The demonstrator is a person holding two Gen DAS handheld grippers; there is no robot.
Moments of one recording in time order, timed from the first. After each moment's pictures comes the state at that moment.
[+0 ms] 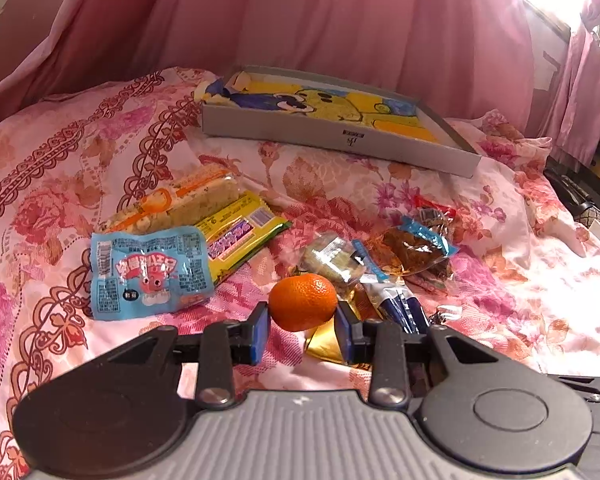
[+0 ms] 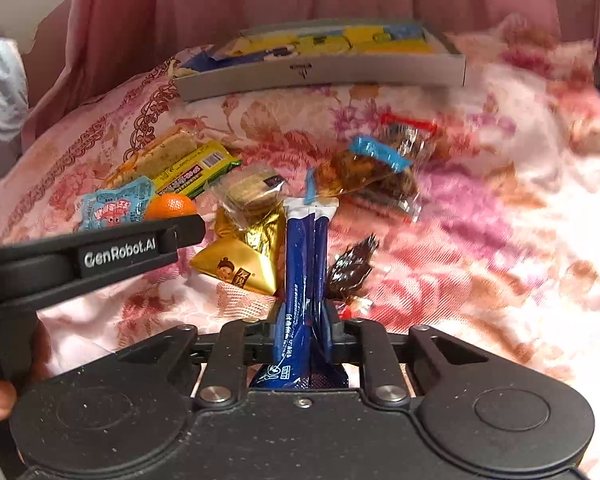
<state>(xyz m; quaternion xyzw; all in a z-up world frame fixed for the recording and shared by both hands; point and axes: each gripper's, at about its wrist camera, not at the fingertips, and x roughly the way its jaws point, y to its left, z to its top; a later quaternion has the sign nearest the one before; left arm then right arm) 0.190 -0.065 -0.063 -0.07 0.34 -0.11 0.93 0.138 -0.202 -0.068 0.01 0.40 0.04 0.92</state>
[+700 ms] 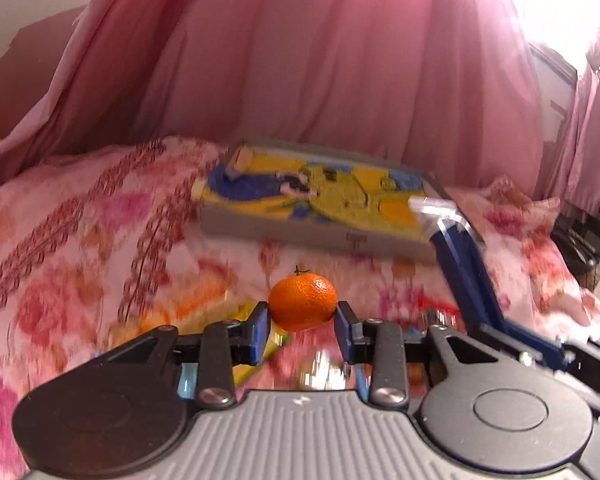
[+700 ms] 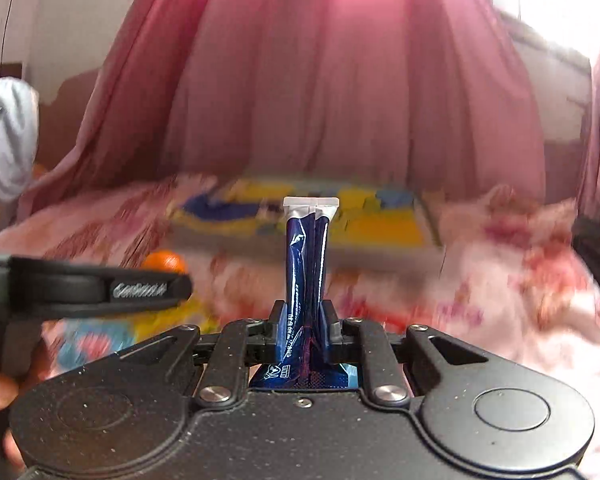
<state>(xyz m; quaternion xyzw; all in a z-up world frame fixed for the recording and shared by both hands) 0.239 -0.070 -0.009 -0.08 0.27 -0.08 0.95 0.174 -0.215 0.003 -0.05 0.19 0.03 0.98</state>
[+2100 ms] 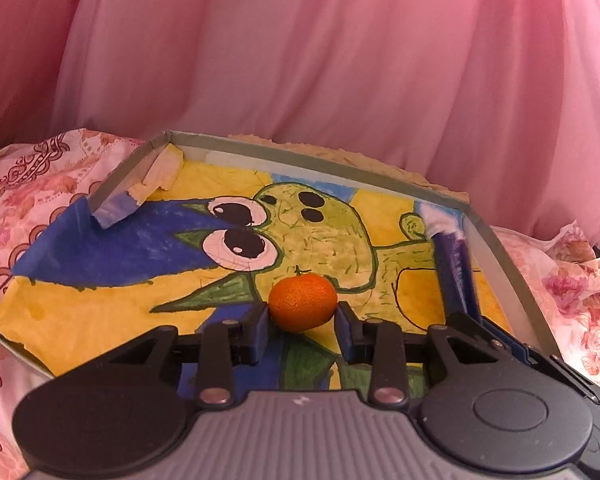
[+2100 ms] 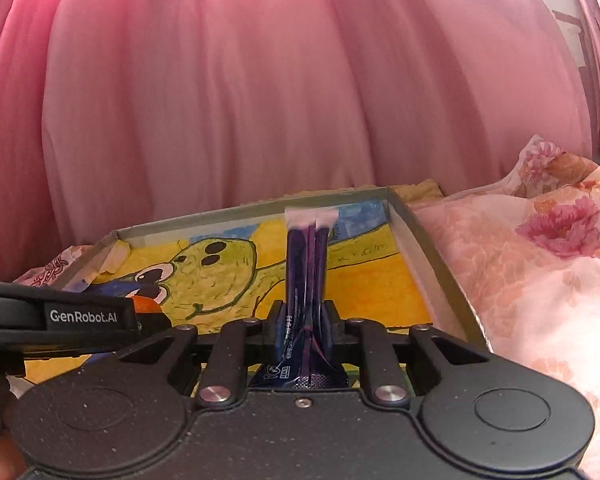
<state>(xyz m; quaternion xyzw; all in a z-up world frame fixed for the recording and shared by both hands) 0.456 -0.138 -0.040 -0.12 0.31 -0.08 0.94 0.413 -0.304 -0.055 0.07 0.18 0.00 0.98</state>
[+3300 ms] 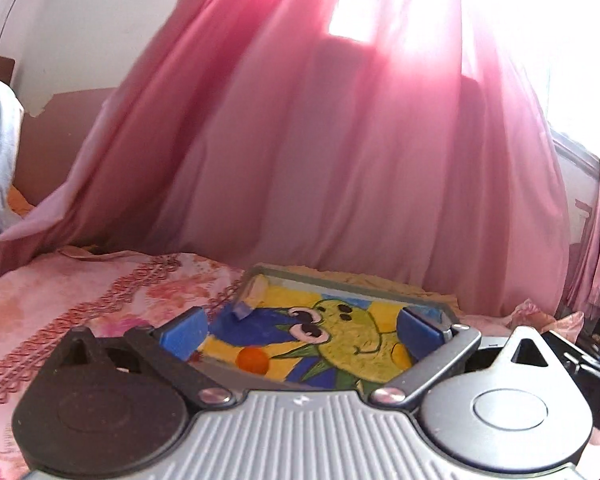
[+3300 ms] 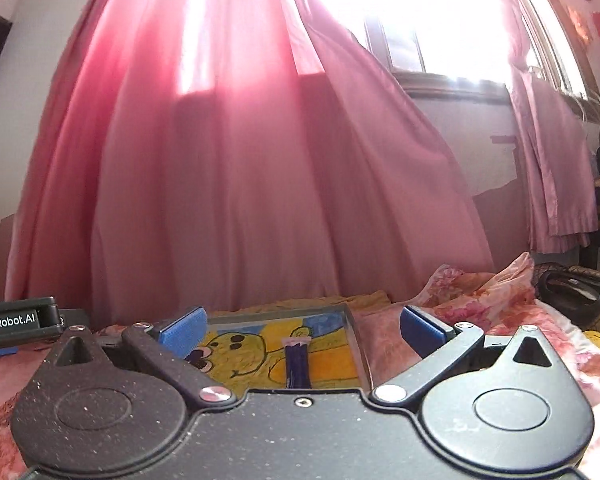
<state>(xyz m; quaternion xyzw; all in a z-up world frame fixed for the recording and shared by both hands) 0.271 -0.077 0.049 -0.11 0.13 -0.01 0.98 0.216 -0.292 0.040 0.05 0.04 -0.04 1.00</state>
